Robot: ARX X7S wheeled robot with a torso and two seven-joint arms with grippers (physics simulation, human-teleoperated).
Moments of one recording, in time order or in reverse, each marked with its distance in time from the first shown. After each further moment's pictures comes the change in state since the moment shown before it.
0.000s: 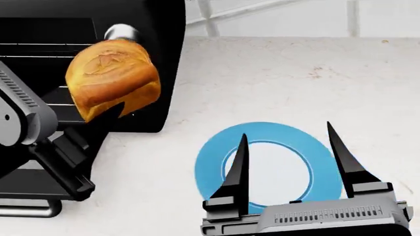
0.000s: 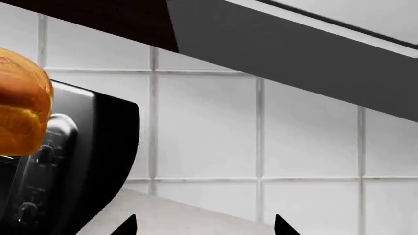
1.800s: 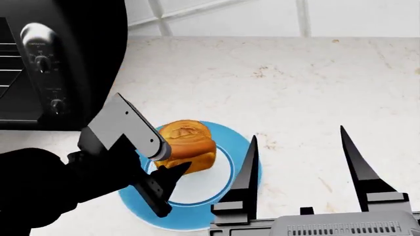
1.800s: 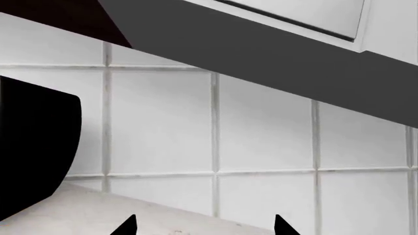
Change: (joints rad) left arm 0.059 0.186 0.493 -0.619 0.453 0.415 0.368; right arm -0.040 0.026 0.021 -0.017 0.020 -0.047 0.041
